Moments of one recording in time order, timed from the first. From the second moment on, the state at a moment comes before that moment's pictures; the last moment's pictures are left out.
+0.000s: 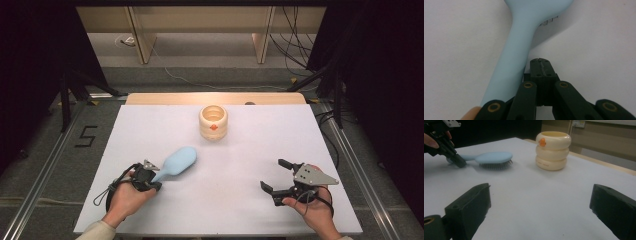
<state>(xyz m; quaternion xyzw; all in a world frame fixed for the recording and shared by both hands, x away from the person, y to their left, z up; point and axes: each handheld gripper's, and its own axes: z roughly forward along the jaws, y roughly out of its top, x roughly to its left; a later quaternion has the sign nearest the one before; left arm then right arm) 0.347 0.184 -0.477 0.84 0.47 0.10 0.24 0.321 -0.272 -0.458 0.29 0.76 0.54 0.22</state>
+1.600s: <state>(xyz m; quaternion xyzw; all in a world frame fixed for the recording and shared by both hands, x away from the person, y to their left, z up) 0.403 0.172 -0.461 0.94 0.33 0.05 0.13 0.322 -0.273 -0.458 0.29 0.76 0.54 0.22</state>
